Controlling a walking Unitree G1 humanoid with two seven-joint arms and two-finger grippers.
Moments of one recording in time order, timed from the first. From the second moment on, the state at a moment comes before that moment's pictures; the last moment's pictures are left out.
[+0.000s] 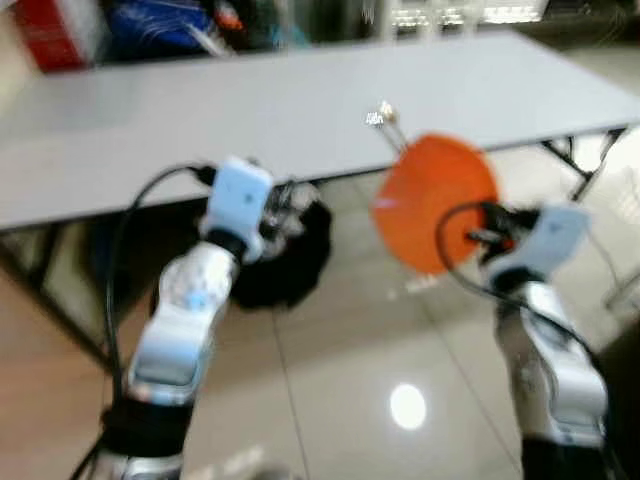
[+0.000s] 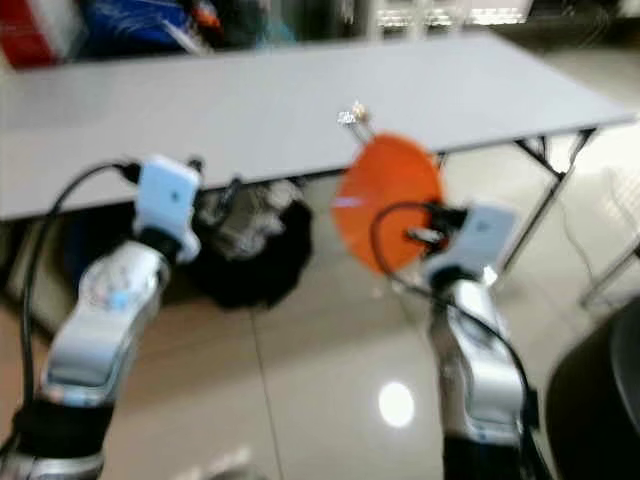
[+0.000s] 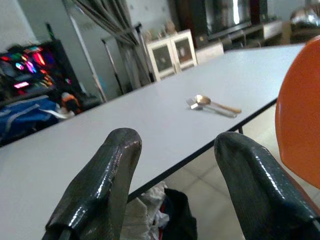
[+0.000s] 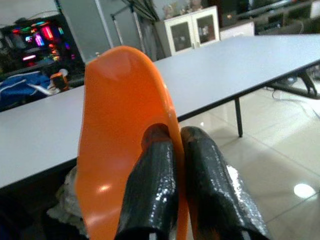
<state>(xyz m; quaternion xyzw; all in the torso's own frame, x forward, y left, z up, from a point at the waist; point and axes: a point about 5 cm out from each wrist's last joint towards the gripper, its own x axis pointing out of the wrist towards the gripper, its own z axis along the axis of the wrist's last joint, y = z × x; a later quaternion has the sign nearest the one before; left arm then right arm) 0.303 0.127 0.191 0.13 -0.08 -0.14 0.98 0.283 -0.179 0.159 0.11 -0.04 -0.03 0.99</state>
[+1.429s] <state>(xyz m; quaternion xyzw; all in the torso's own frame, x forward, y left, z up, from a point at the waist) 0.301 0.113 0.192 0.12 -0.08 -0.16 0.98 0.293 -0.194 0.180 0.18 -0.08 -0.03 0.98</state>
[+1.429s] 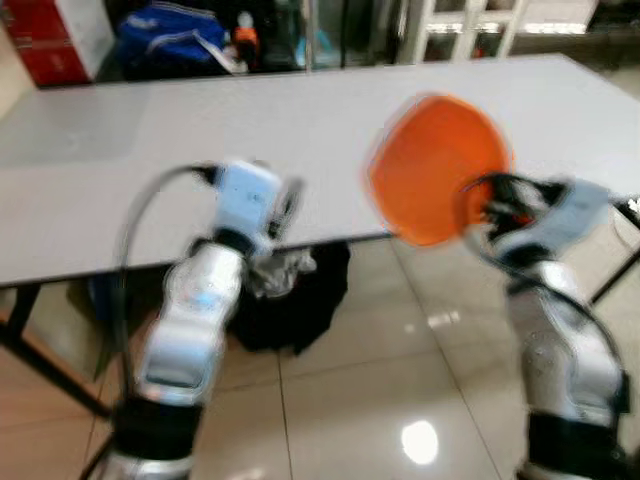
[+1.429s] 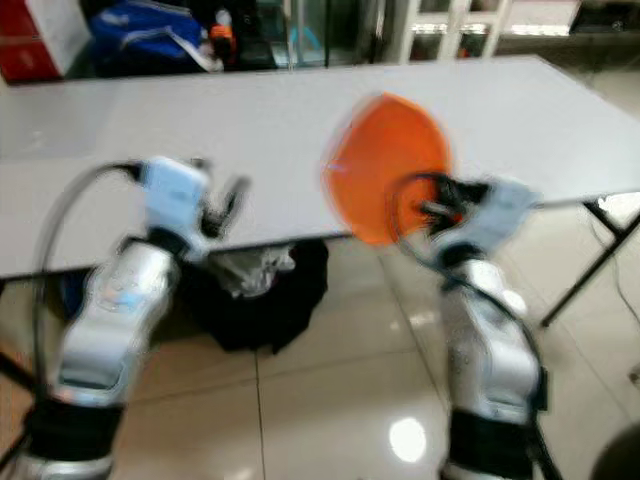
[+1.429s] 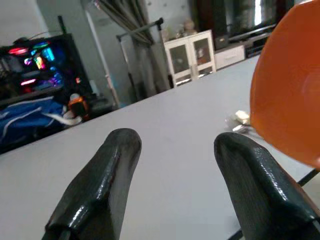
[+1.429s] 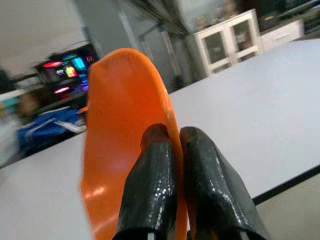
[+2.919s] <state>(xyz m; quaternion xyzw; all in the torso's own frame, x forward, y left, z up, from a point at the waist) 0.294 0.109 0.192 0.12 -0.08 -0.17 0.97 0.293 -0.195 0.177 0.21 -0.06 -0.03 0.98</state>
